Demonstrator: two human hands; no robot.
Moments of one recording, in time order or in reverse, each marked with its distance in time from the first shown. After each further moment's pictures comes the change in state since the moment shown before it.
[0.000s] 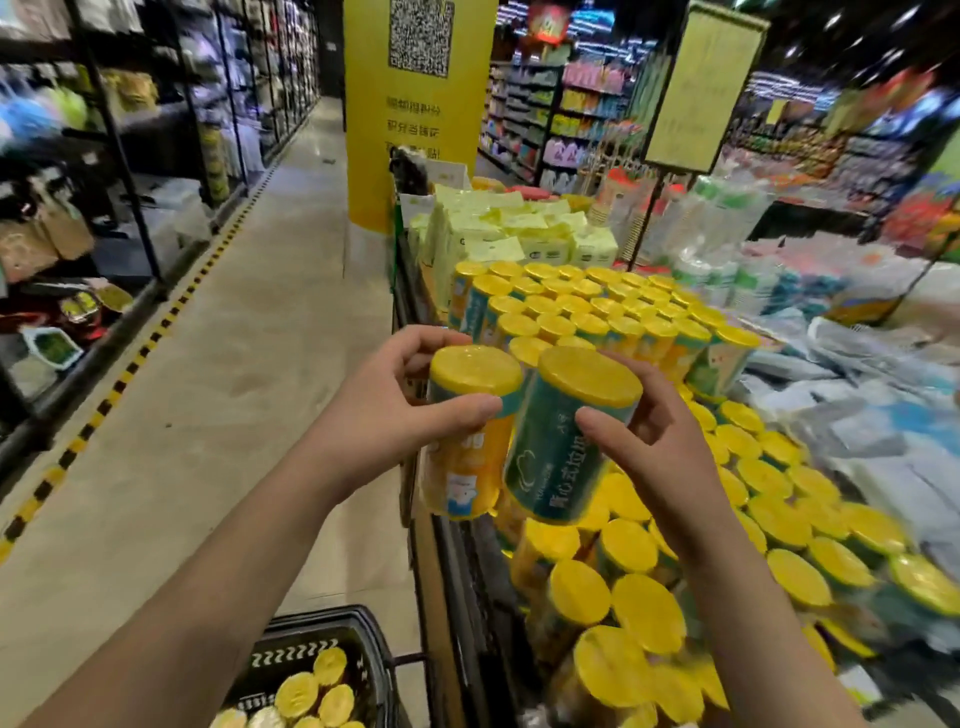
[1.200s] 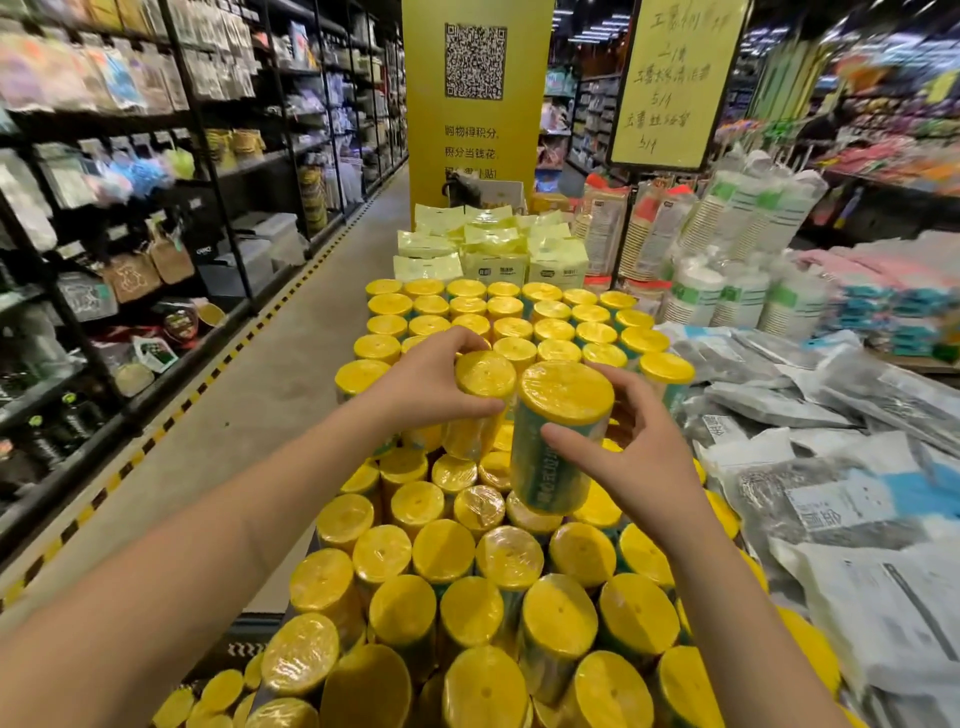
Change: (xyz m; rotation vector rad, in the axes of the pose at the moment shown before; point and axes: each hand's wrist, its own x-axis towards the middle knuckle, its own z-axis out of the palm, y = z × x) left_hand 0.206 -0.013 0.274 0.799 0.030 -0.065; right_hand 0.127 0.115 -0.278 -0.085 -0.127 -0.059
